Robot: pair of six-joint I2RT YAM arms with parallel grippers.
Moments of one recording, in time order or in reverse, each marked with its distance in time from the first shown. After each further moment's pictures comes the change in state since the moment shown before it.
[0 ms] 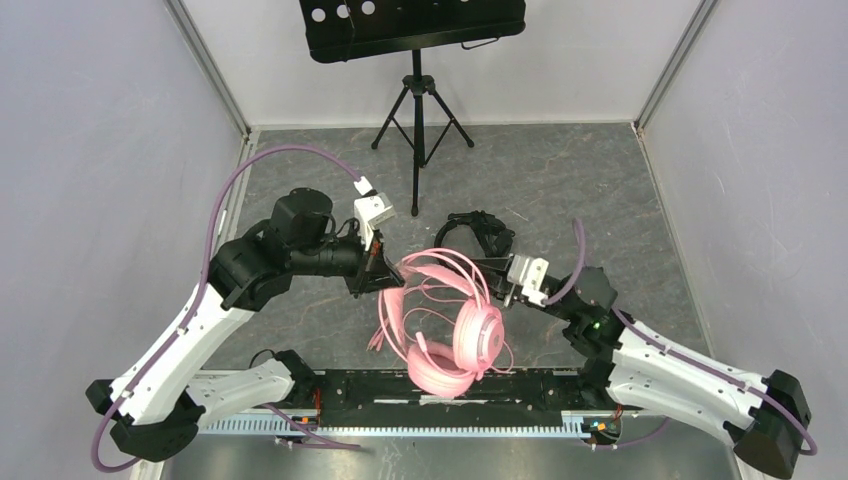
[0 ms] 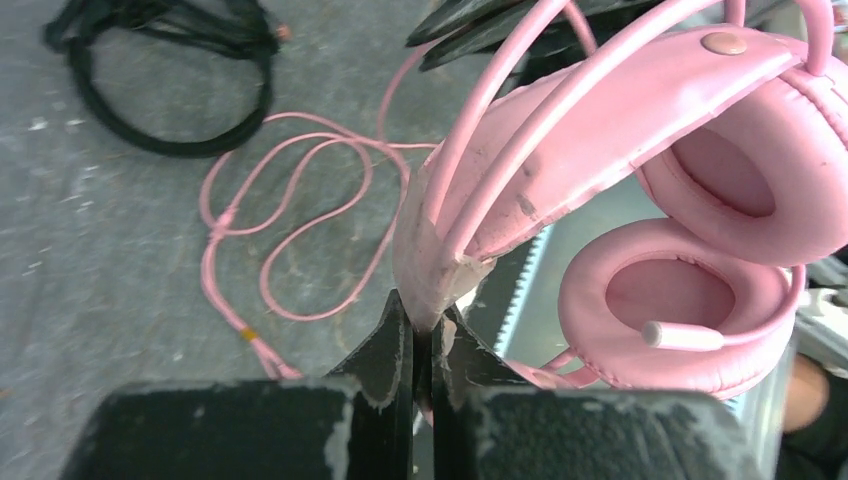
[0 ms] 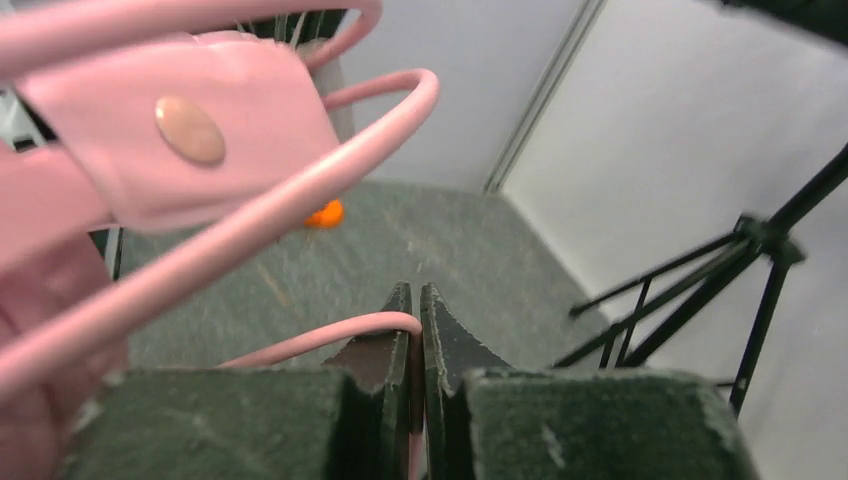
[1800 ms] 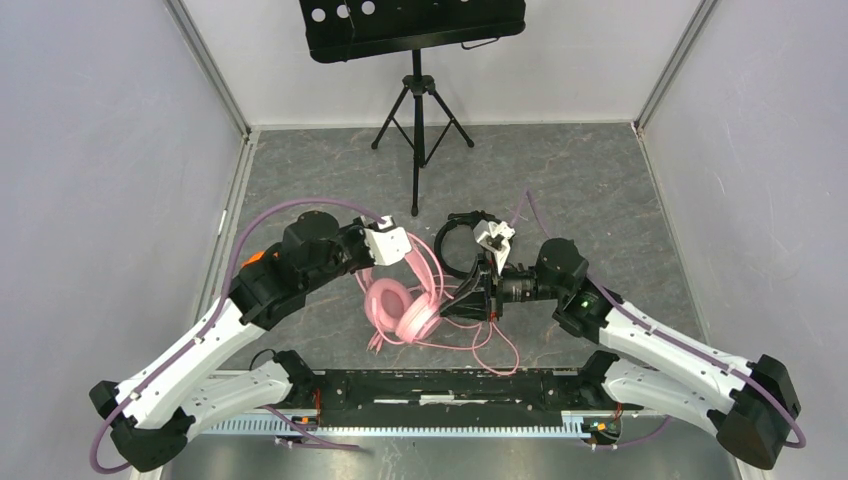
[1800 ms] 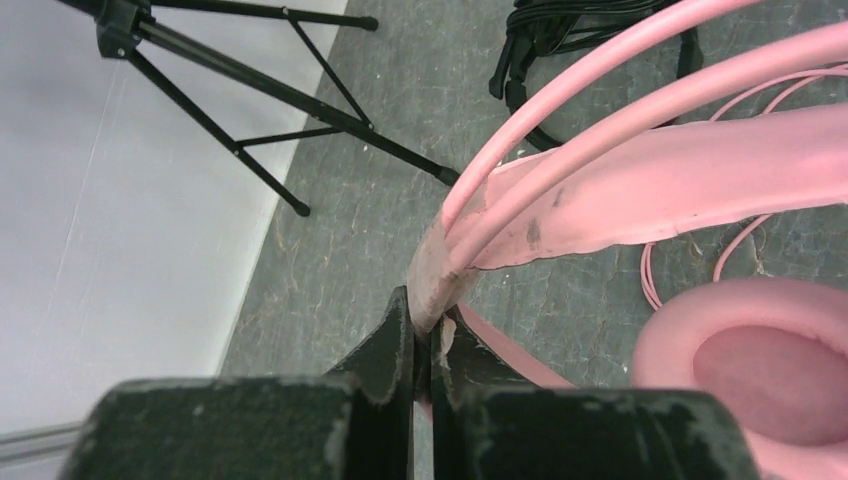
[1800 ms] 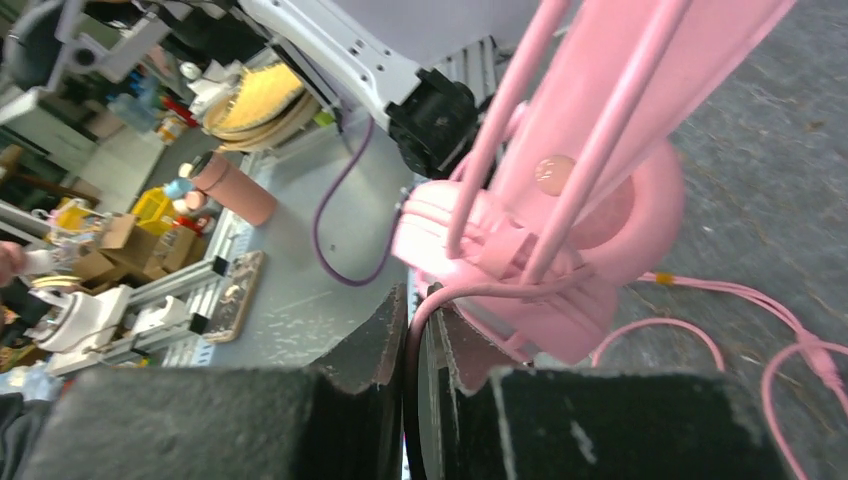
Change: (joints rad) left arm -0.037 -0.101 -0.284 0.350 -0.605 0.818; right arm -0.091 0.148 0.162 -0.393 -0.480 0.769
